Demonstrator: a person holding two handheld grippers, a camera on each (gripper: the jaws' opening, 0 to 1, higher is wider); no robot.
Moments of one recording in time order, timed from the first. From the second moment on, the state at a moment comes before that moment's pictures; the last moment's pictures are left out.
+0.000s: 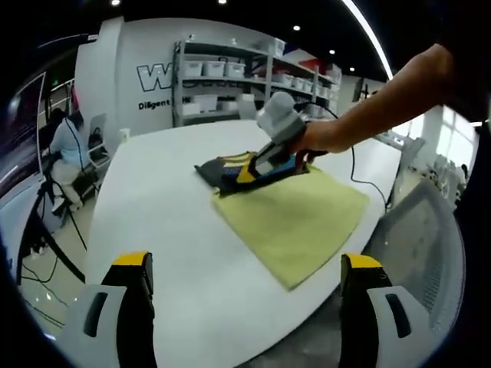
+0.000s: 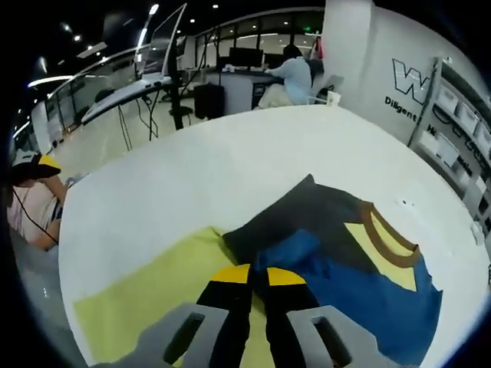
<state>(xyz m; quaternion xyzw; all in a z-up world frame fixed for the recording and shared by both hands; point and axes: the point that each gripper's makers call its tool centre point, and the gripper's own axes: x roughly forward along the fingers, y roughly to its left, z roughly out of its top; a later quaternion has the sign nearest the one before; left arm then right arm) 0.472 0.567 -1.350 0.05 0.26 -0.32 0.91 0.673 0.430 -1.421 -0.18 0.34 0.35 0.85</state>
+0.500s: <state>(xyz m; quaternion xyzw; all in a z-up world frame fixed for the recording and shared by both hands) 0.474 0.568 -1.349 0.04 0.25 -0.31 0.91 0.676 0.441 -1.423 -0.20 0.34 0.36 0.85</state>
